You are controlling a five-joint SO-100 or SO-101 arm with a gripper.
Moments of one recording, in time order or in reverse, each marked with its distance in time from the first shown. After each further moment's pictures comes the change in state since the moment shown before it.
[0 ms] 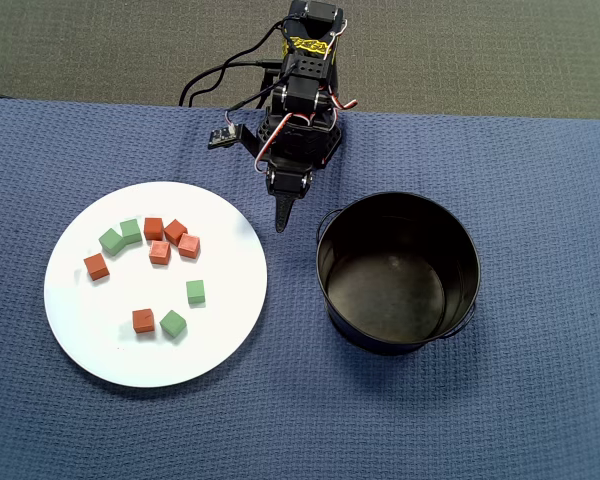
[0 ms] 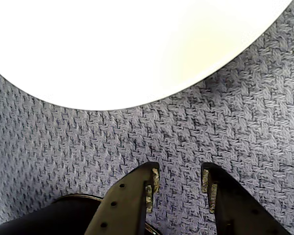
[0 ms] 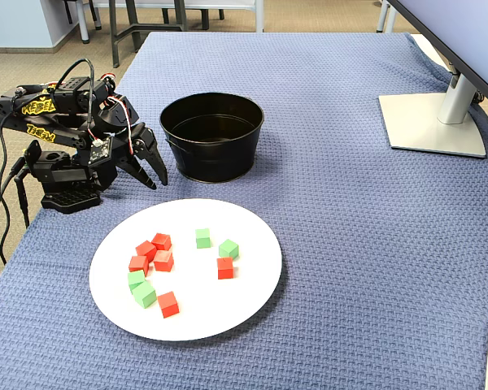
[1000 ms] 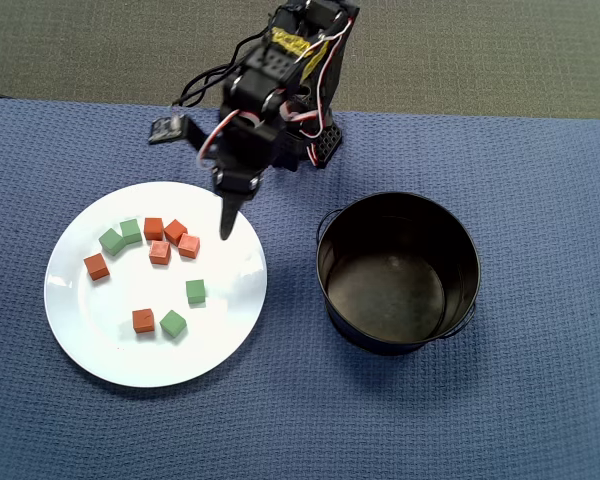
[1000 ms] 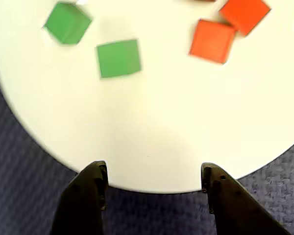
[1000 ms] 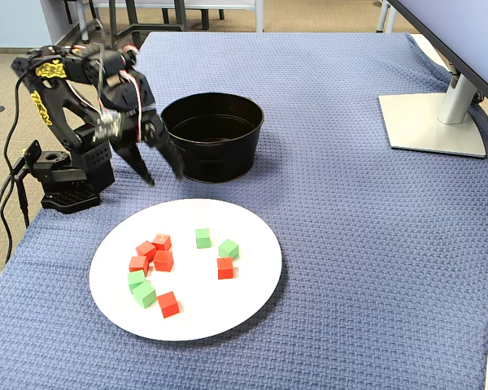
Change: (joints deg) arm 20.7 -45.7 -42.2 5.2 -21.8
